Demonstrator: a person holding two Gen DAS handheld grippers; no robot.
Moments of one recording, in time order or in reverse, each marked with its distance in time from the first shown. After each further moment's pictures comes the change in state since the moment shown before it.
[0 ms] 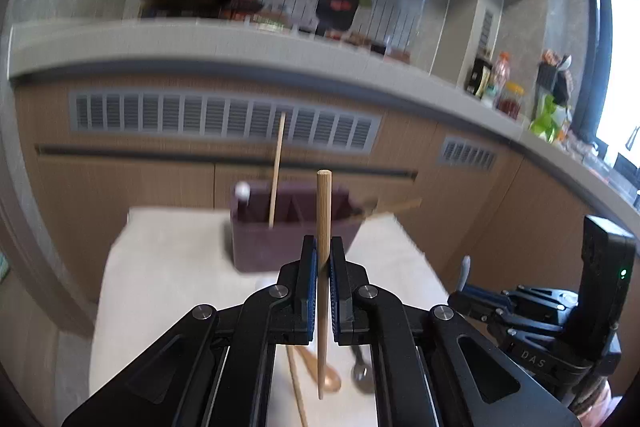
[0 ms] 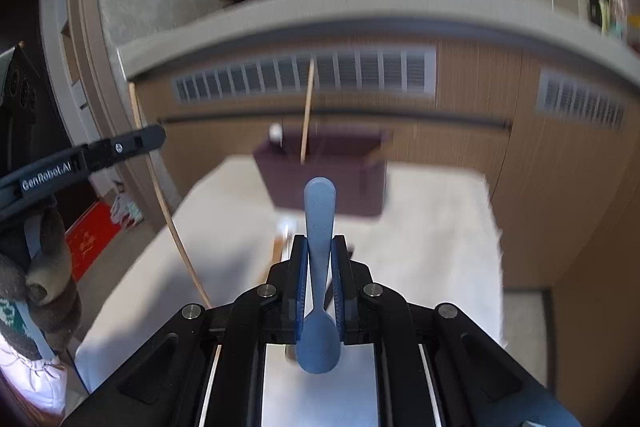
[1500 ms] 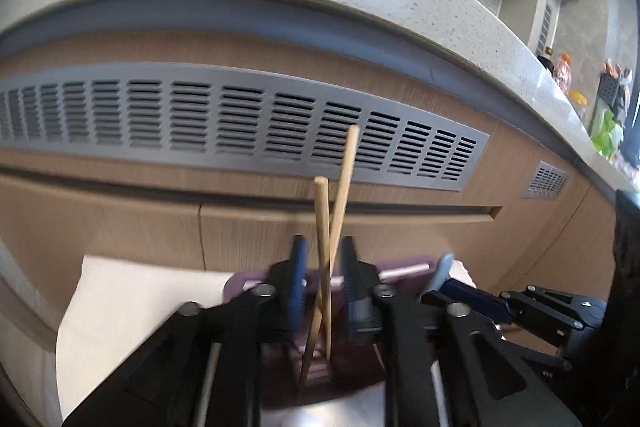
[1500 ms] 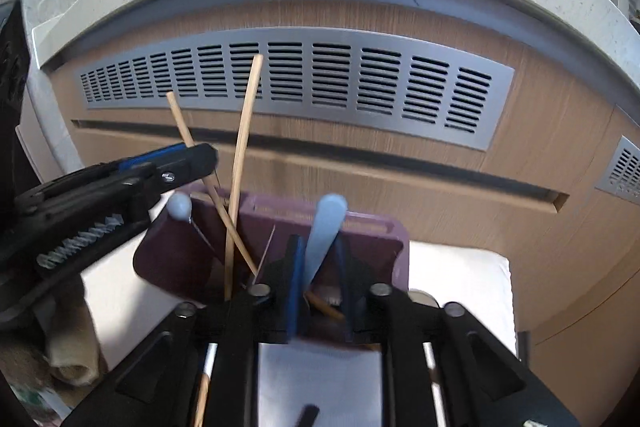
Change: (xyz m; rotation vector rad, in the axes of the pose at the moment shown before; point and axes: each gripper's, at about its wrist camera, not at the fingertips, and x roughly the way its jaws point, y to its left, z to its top) left arm 0.233 0.076 0.047 -0.075 0.083 0.053; right arm 0.206 -0.021 0.091 -0.046 0.123 -0.153
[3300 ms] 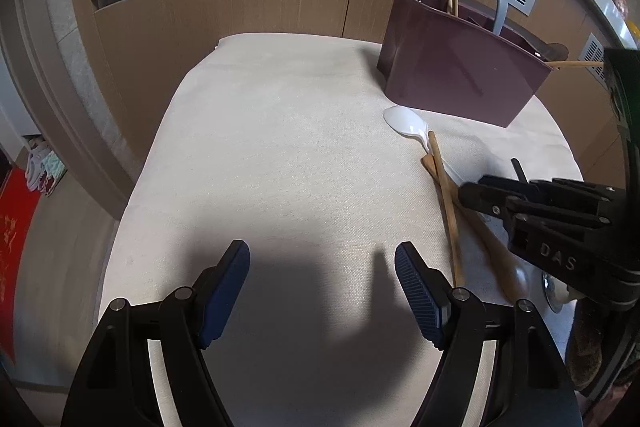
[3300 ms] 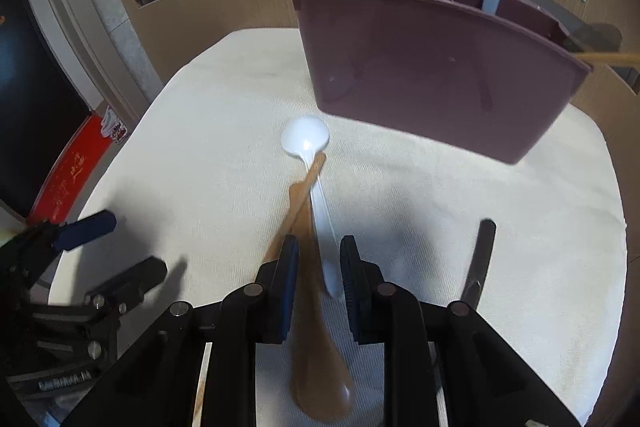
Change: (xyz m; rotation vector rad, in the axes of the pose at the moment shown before) left arm -0.105 0.058 -0.193 -0.062 0.334 0.285; right arm 0.011 0.102 -0.137 -0.057 0.309 0.199
